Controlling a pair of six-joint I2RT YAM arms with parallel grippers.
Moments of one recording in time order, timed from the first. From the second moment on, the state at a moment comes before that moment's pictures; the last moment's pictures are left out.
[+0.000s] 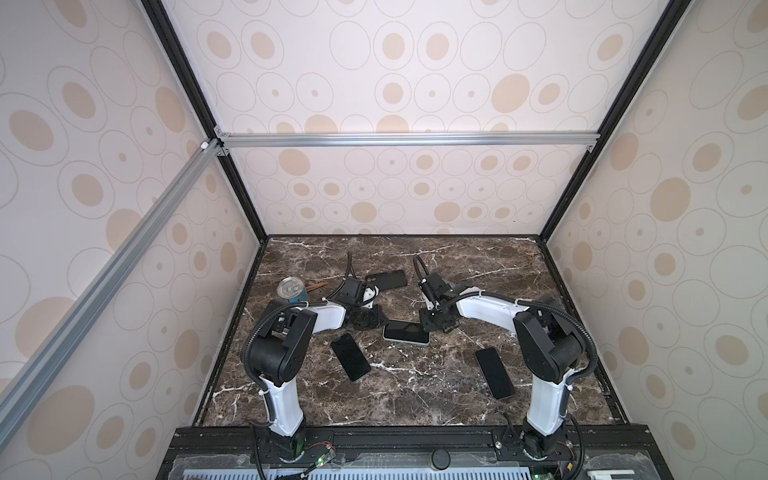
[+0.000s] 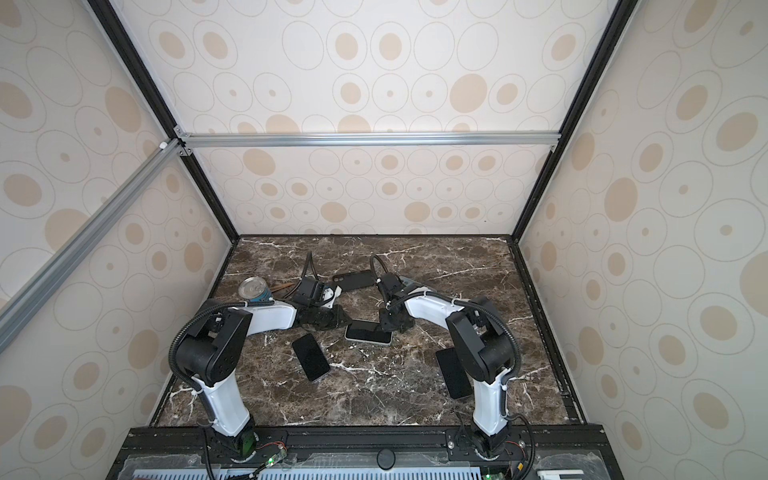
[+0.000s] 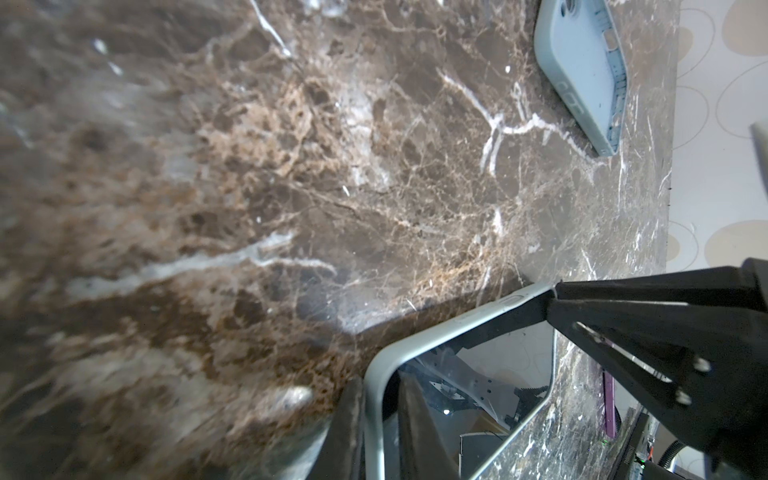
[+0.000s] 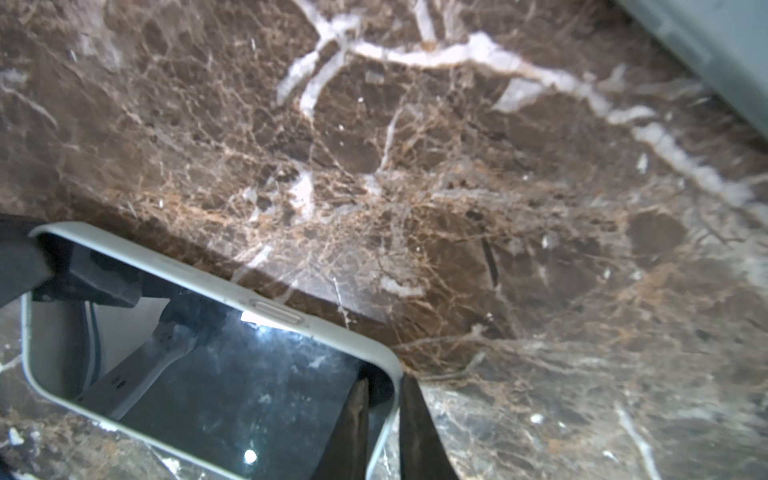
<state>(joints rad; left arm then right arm) -0.40 1.84 0.94 -0.08 0.48 -0.48 0.63 1.94 1.25 -0.61 -0.01 0.44</state>
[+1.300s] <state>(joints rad) -0.38 0.77 0.64 -0.07 0.05 -0.10 0.71 1.63 1.63 -0.70 0.03 0.03</state>
